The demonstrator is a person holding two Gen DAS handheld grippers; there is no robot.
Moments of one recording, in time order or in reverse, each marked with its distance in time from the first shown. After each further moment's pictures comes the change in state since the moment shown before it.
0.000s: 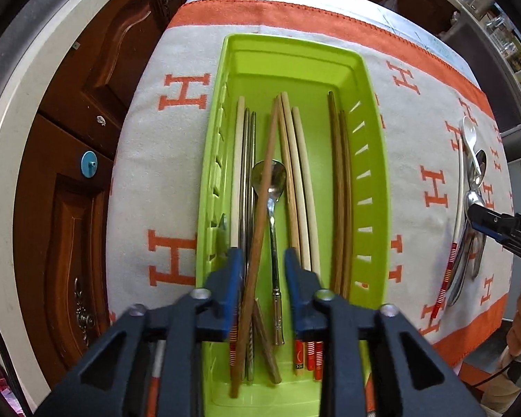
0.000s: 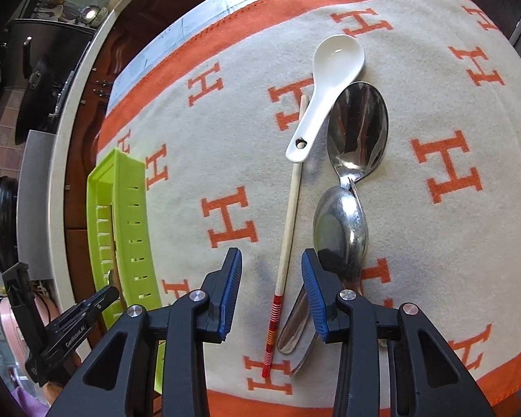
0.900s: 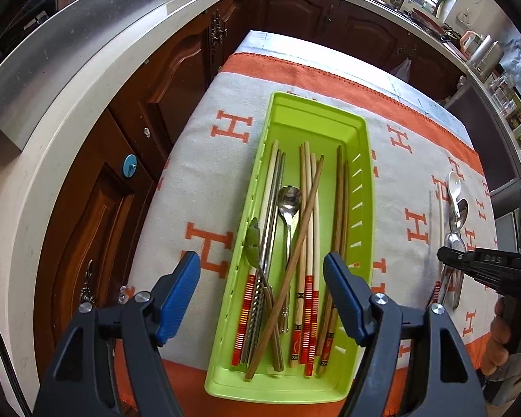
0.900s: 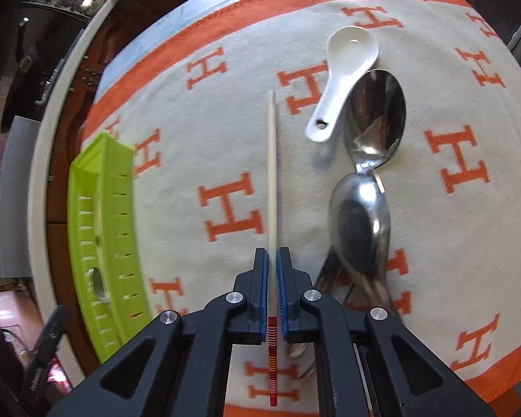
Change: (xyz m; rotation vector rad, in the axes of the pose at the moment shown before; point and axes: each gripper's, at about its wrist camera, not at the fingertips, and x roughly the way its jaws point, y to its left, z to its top) left arm -0.055 0.018 -0.040 -0.157 -0.231 -0.001; right arm 0.024 0.030 -0.010 -0.022 -0.012 -0.042
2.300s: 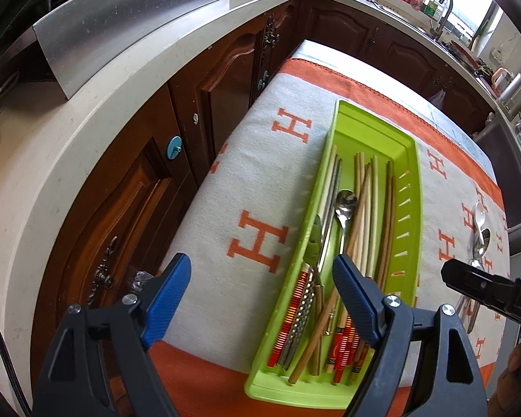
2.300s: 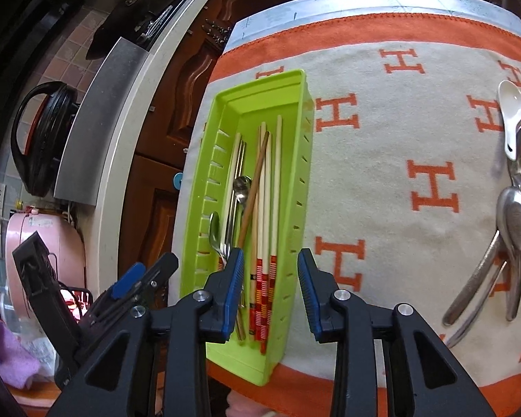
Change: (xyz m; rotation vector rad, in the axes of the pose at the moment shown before) left arm 0.003 0.040 -0.020 -0.144 -0.054 0.055; right arm -0.018 0.138 -0.055 -0.274 0.022 0.192
